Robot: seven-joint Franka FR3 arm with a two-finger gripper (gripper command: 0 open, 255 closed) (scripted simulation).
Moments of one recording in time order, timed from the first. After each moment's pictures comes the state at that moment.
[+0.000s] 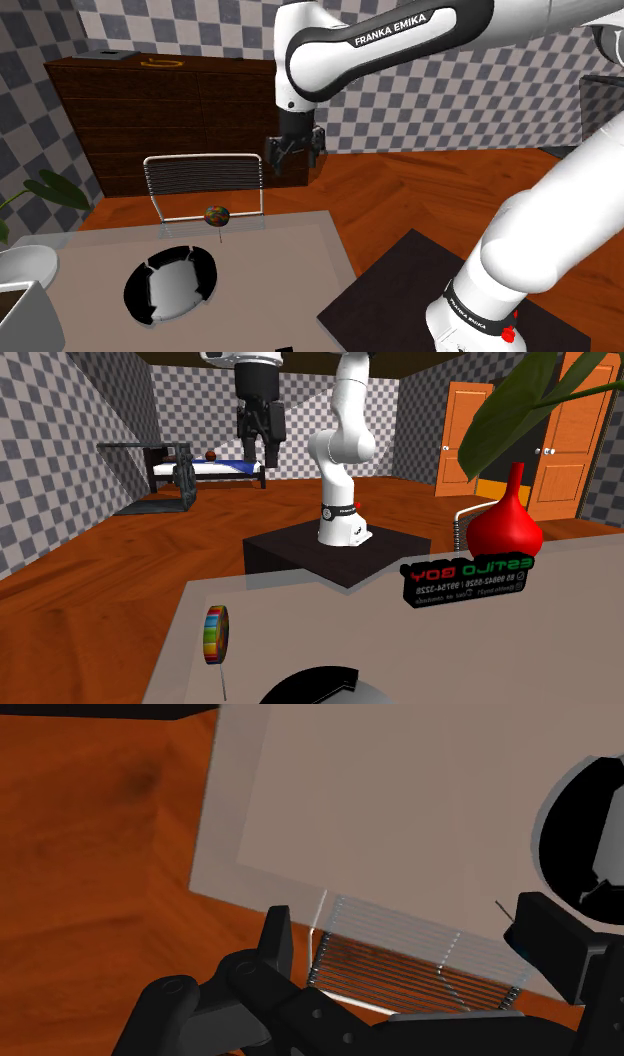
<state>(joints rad) 0.01 -0.24 0.36 -2.23 0.05 1.98 0.51</state>
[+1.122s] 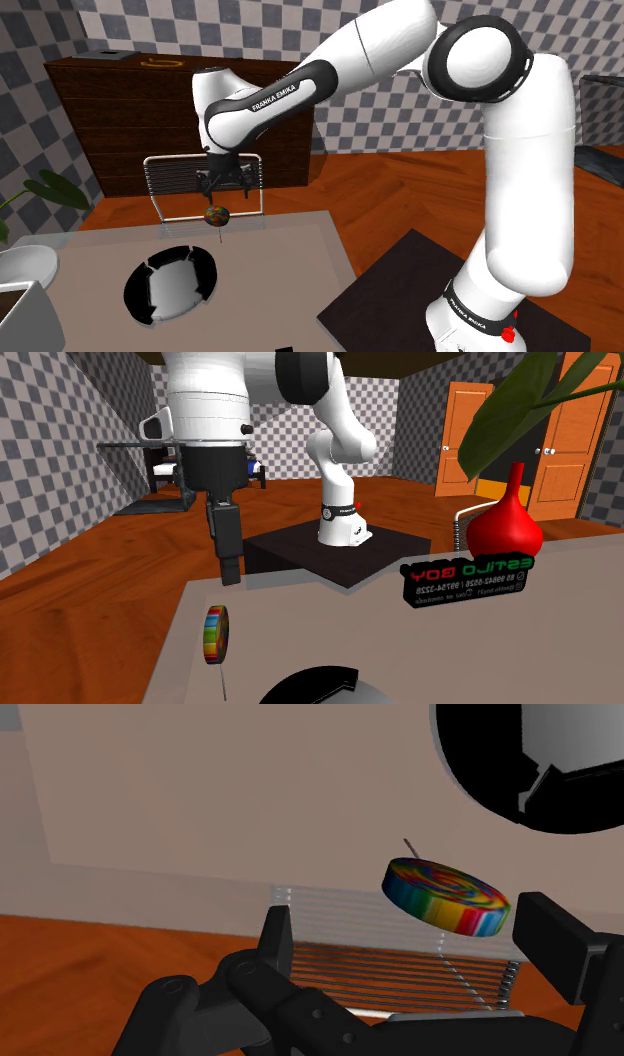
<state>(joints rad) 0.12 0.44 0.39 -1.73 -0.20 2.13 0.97</state>
